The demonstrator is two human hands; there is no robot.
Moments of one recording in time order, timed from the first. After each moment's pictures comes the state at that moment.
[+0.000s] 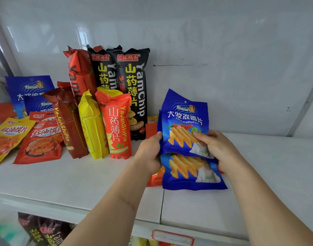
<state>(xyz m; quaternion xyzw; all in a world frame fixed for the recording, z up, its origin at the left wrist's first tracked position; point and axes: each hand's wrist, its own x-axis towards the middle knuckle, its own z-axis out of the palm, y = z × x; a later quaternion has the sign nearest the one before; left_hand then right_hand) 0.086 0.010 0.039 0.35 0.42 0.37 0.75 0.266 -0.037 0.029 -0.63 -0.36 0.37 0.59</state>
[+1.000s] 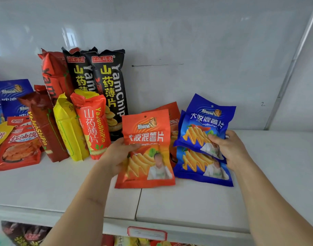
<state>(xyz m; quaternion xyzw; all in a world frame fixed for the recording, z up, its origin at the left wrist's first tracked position) 0.061 0.045 0.004 0.49 0.44 0.38 0.65 0.350 -0.075 0.012 -0.68 -0.26 0.28 0.63</state>
